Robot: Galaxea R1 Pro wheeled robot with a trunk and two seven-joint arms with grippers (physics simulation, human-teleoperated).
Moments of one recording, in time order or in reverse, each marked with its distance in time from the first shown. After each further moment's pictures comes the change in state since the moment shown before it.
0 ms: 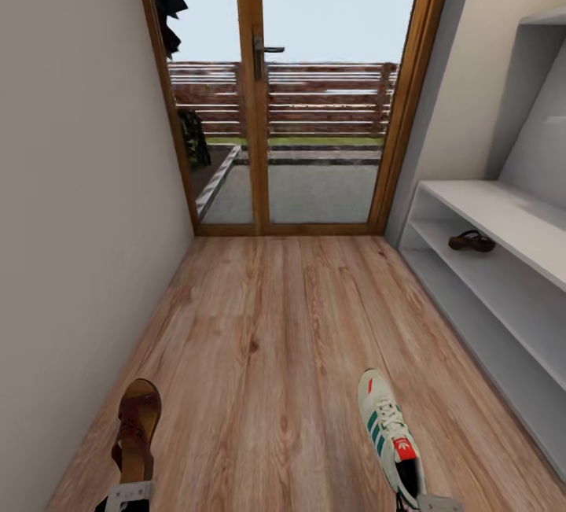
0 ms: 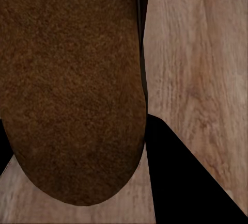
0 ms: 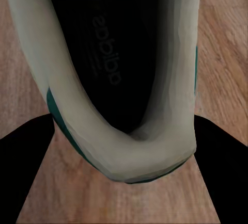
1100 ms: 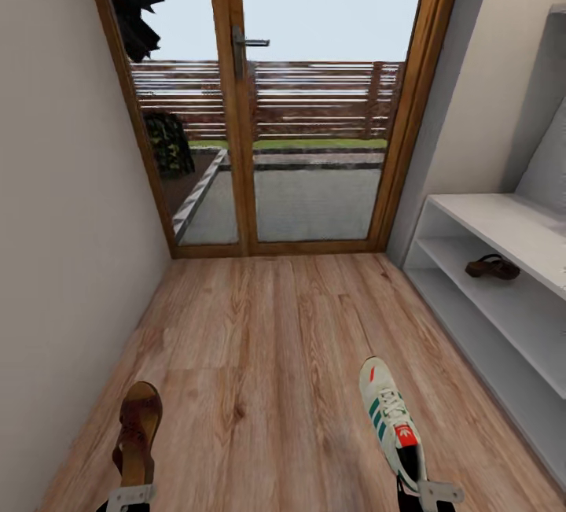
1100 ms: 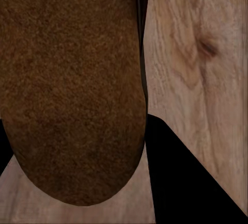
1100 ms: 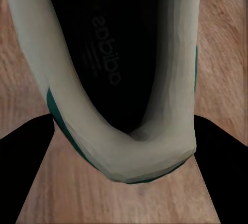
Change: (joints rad) left arm 0.000 -0.001 -0.002 0.016 -0.004 0.000 0.000; right arm 0.000 -0.006 0.000 -0.064 -0.002 -0.003 -0.002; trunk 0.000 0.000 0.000
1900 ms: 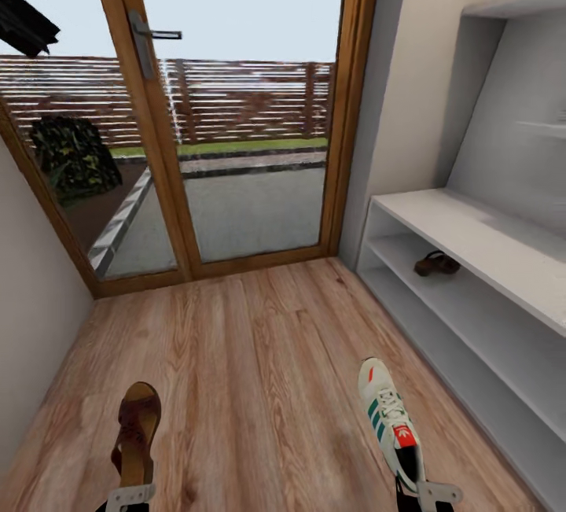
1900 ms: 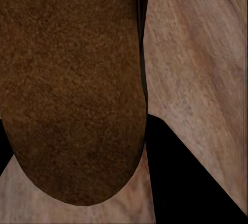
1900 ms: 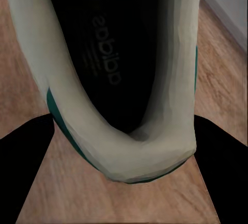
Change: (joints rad) left arm 0.000 0.000 0.004 0.001 0.005 0.000 0.000; right arm 0.000 0.002 0.001 0.003 0.002 0.000 0.004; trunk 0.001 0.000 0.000
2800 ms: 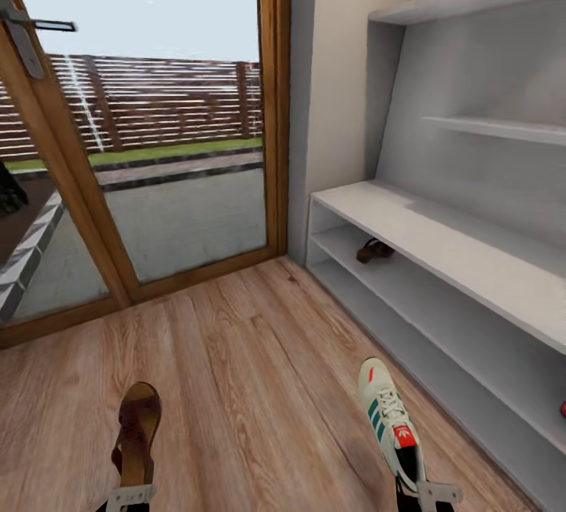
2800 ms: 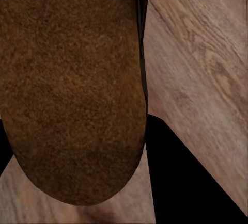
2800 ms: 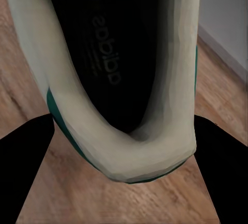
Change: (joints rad) left arm 0.000 0.000 -0.002 0.000 0.000 0.000 0.000; right arm 0.000 0.000 0.000 0.000 0.000 0.000 -0.001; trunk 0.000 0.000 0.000
